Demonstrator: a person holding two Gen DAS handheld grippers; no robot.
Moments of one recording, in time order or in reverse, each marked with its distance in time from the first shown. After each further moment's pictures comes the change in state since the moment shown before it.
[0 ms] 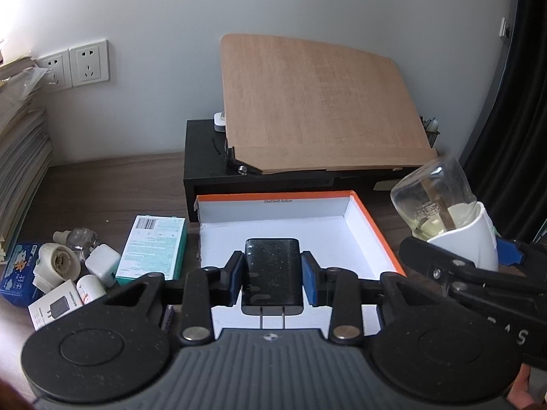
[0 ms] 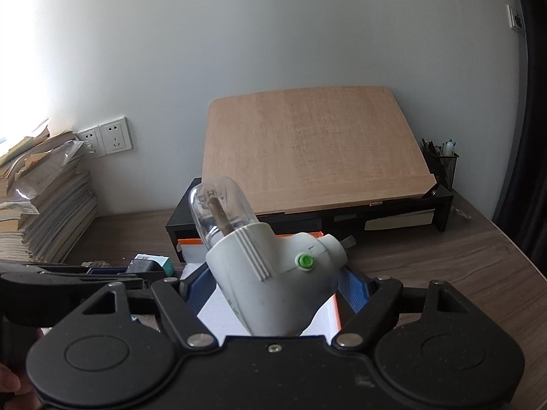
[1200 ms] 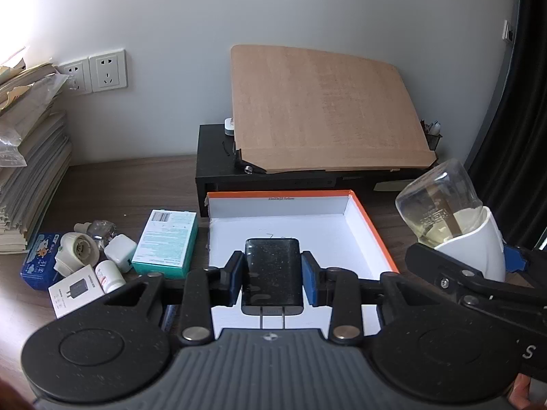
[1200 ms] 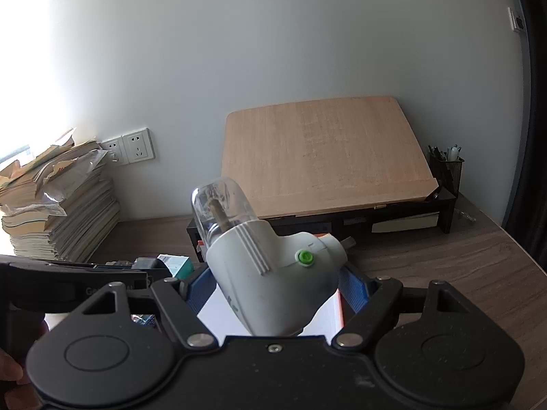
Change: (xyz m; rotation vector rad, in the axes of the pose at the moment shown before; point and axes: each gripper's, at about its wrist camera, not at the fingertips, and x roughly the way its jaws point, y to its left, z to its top) left arm -0.035 -0.015 -0.009 -0.009 -0.024 0.056; right arm -0.035 -0.020 -0.013 -0.005 -0.044 0.084
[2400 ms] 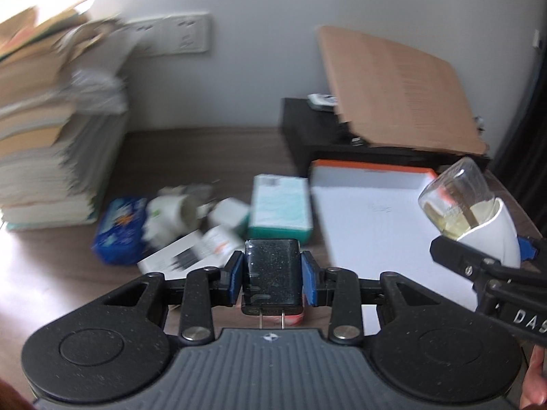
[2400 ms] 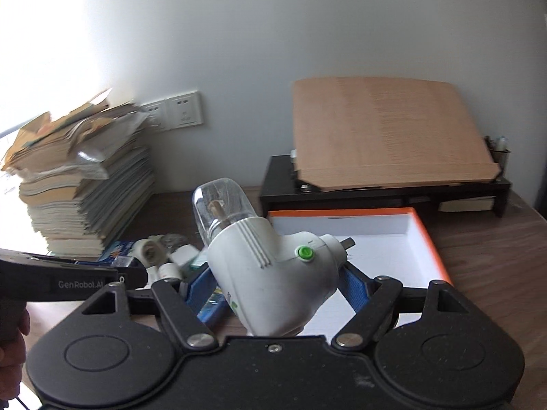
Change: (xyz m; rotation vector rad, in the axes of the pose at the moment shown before) left arm -0.012 0.122 -0.023 -0.028 0.060 0.016; right arm 0.030 0.102 -0.028 -0.040 0.056 0.021
